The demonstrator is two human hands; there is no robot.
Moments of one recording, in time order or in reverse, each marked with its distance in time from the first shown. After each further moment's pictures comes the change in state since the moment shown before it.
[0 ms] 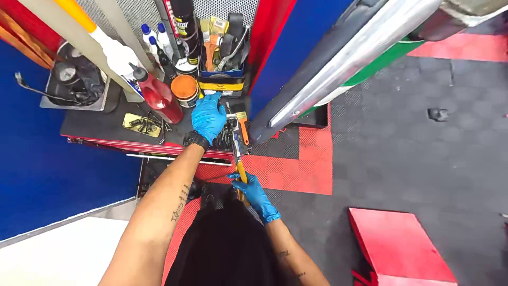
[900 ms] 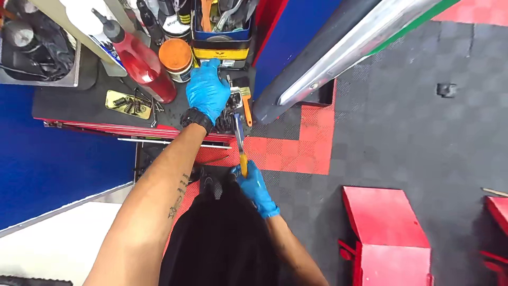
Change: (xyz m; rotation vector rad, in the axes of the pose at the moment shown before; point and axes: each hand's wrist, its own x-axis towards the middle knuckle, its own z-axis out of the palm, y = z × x) left_hand 0.015 0.006 0.002 0.044 -0.032 -0.137; right_hand -0.017 0.013 0.014 -0.461 0.139 -0.006
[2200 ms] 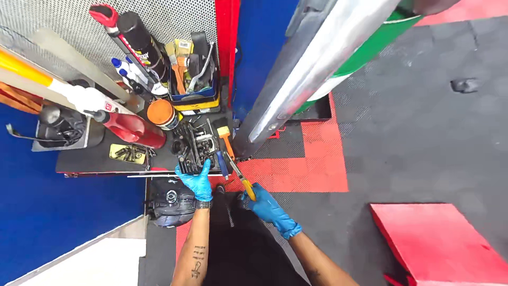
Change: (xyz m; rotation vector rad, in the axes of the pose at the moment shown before) left_hand -0.090 -0.017 0.138 -1.163 0.791 -0.160; right_hand 0.045 0.027 -0.103 -0.169 -0.248 0.050
